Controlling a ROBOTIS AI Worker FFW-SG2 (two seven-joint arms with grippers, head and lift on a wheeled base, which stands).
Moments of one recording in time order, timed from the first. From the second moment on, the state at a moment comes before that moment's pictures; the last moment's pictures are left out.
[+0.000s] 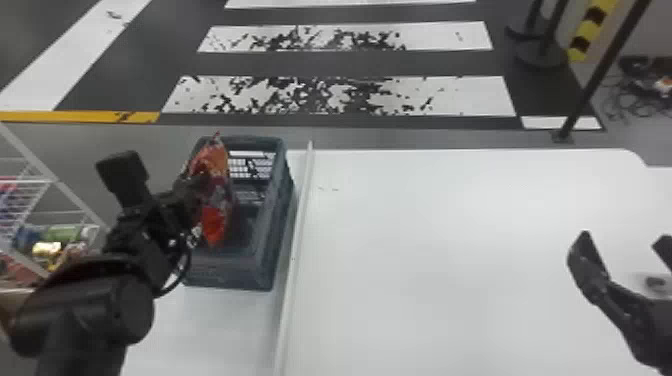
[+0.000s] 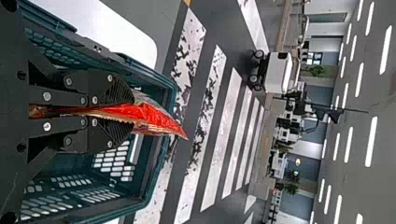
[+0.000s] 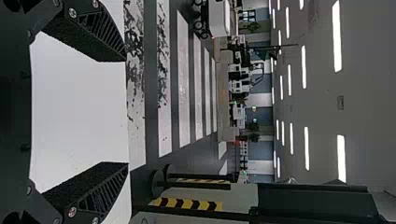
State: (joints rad) left arm 0.14 0.20 0.17 -1.76 0.39 0.45 0.04; right arm 0.76 0.00 -0.19 -2.20 -0.15 0.02 0.15
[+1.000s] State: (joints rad) left arm 0.39 0.14 0.29 -2.53 0.68 0.77 0.16; right arm 0.77 0.00 -0.19 -2.22 -0.16 0.00 0.15
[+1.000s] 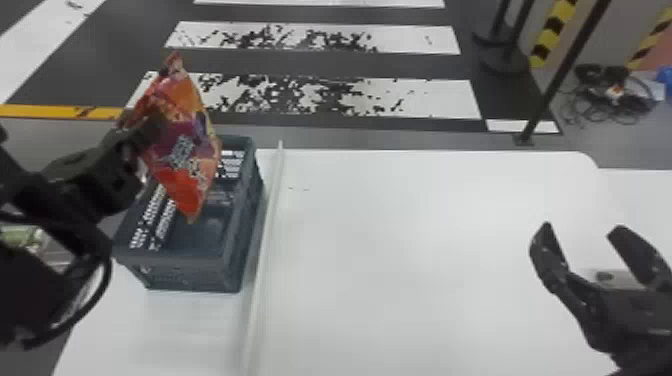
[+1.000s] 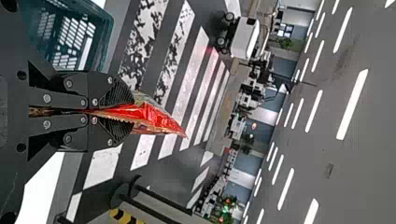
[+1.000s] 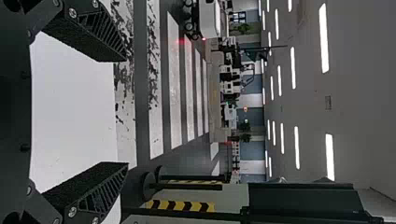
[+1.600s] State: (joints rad) left arm 0.40 0.10 0.08 -2.49 0.79 0.83 0.02; right arm 0.75 0.00 -0.19 -2.23 -0.16 0.00 0.15
